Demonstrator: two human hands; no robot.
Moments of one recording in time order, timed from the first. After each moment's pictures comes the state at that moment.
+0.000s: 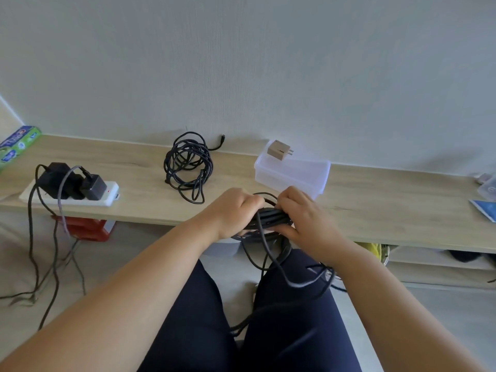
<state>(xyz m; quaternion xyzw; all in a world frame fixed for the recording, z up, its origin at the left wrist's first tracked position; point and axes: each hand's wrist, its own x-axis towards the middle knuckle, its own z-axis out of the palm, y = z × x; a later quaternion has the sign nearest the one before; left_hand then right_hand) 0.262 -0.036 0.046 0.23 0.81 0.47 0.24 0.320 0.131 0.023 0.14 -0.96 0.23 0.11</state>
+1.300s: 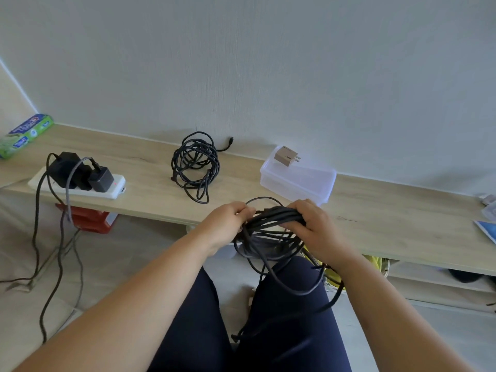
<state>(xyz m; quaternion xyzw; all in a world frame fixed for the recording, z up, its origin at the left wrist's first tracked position) 0.260 -0.047 0.004 0.09 0.81 0.53 0.25 0.310 0.148 0.008 0.06 -0.92 0.39 0.03</state>
